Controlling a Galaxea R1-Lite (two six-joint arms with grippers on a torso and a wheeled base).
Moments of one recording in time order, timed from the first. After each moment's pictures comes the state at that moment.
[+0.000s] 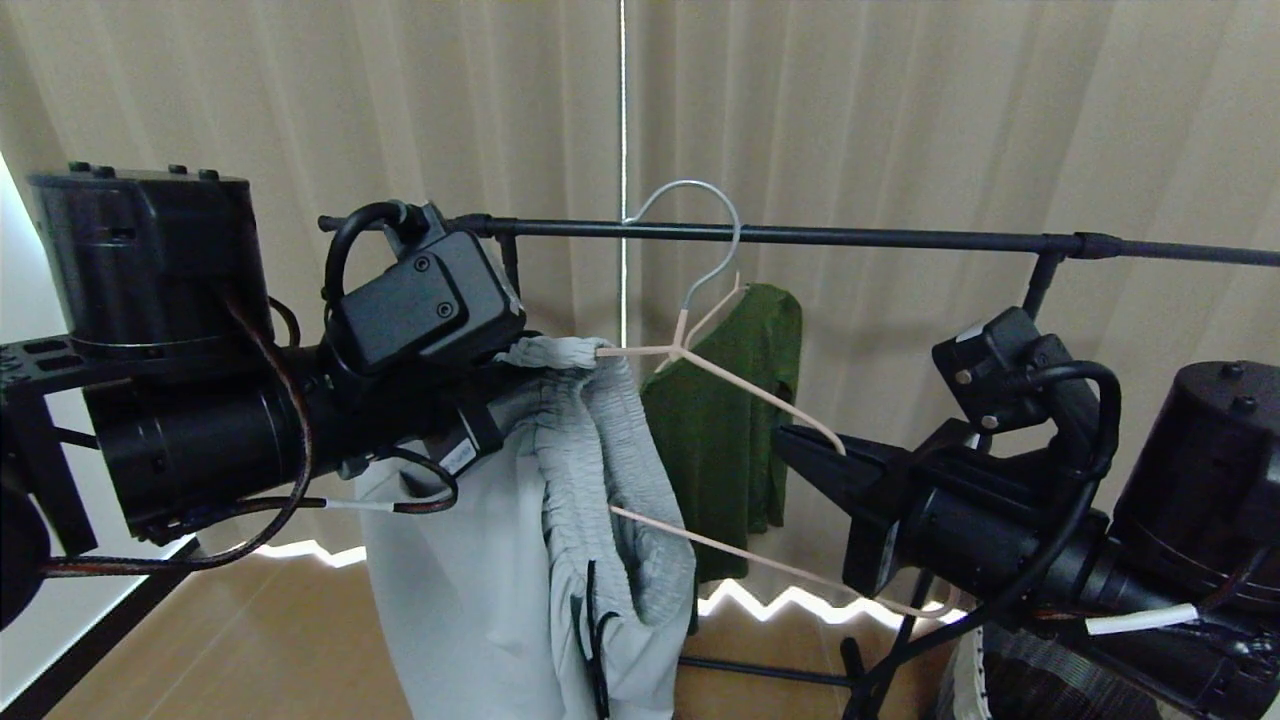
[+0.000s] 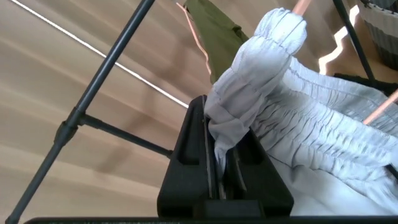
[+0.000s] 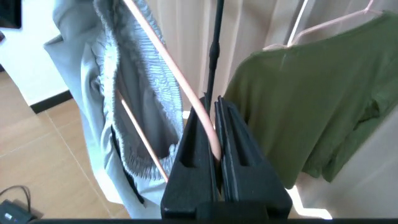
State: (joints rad) left arm -0.55 1.50 -0.90 -0.39 -0.12 0.80; right arm 0.81 1.53 -0.58 -0.83 -0.13 0.08
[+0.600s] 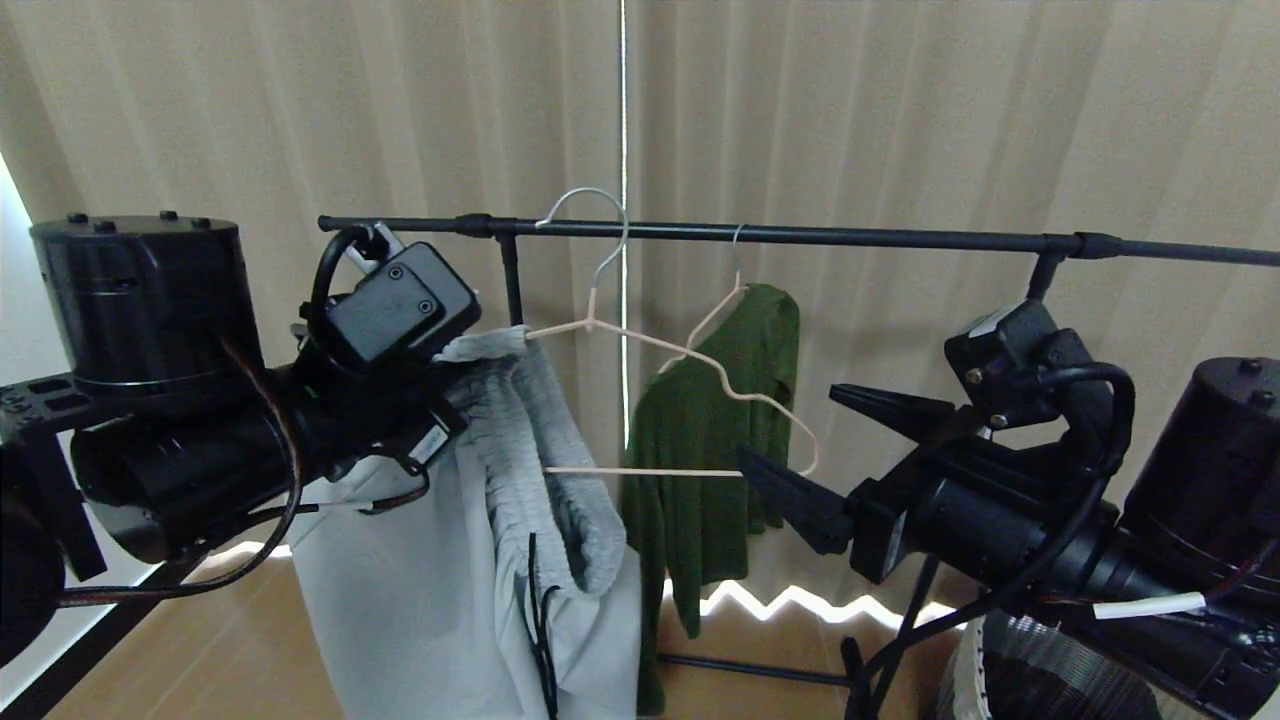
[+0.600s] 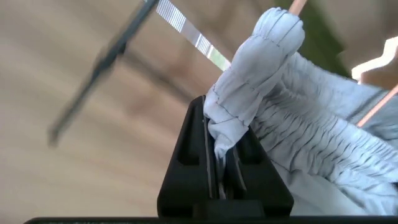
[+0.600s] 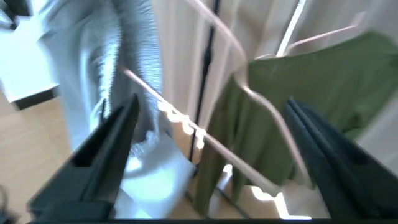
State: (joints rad) left arm -0.50 1.50 -0.81 -0.48 0.16 0.71; right arm 0.78 1.53 -0.56 -0.88 -0.14 0.01
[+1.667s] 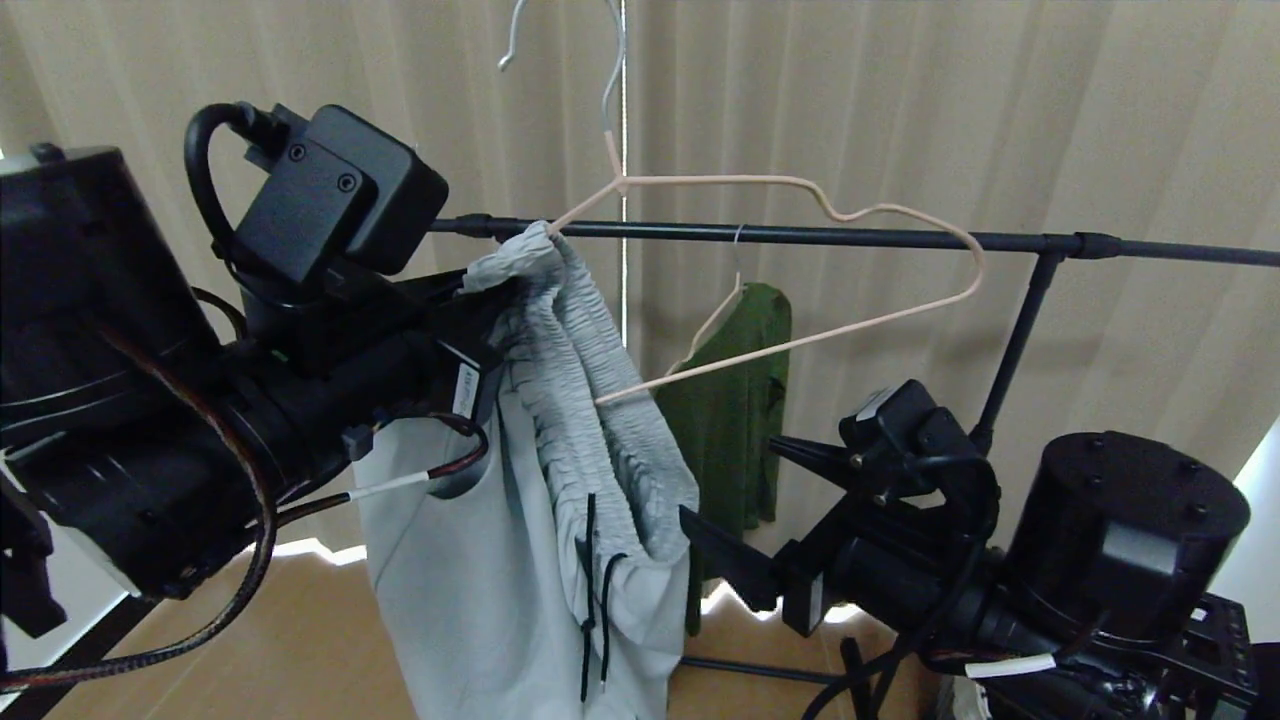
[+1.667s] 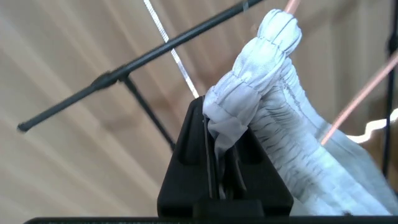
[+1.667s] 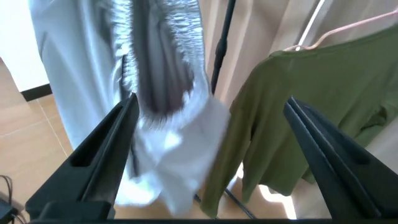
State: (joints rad) left arm -0.68 1.45 -0.81 -0.68 0.26 0.45; right arm 0.83 1.70 -0.51 -1.04 -0.13 0.01
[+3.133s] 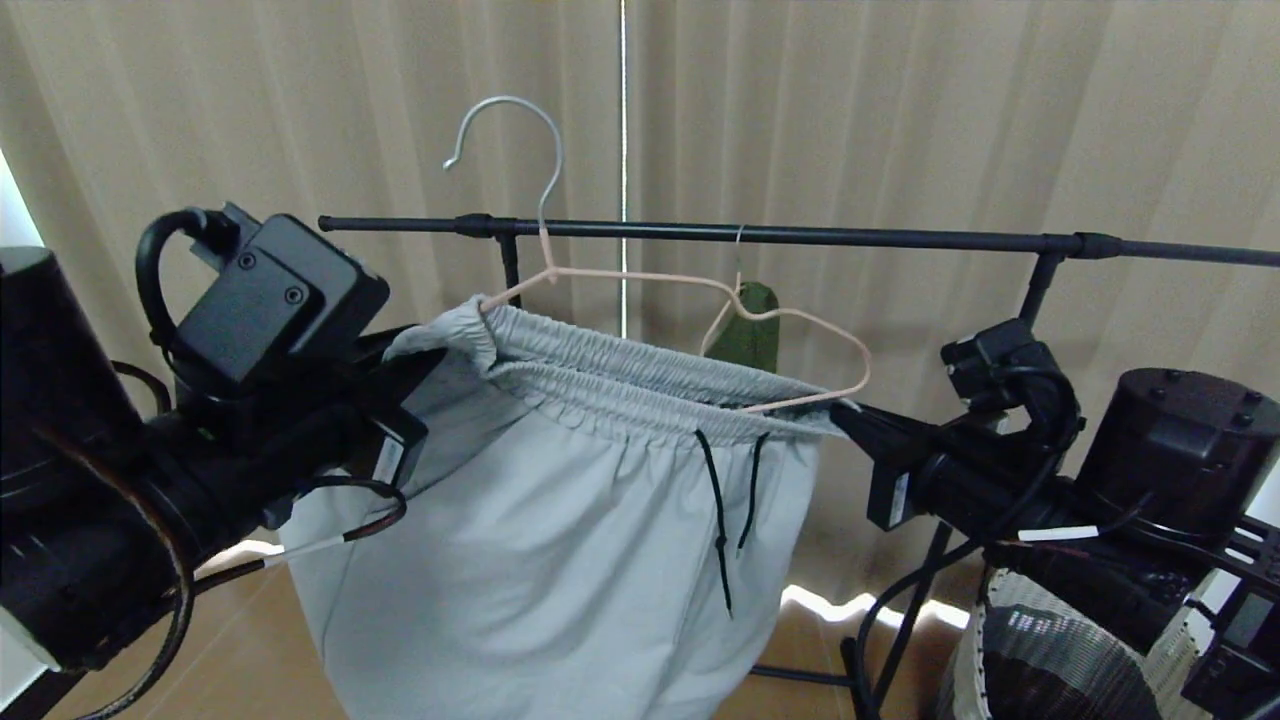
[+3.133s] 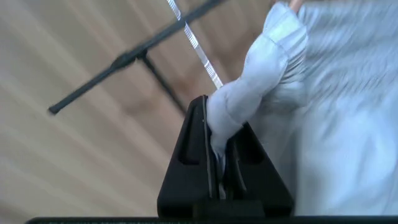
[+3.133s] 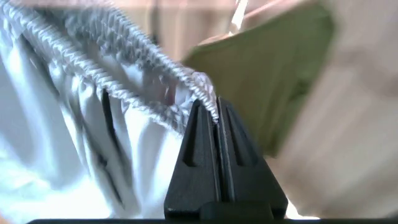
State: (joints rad) left arm -0.57 1.36 -0.64 -0.68 0.26 0.56; right arm 0.54 1.65 -0.50 -1.03 -0.14 -0.01
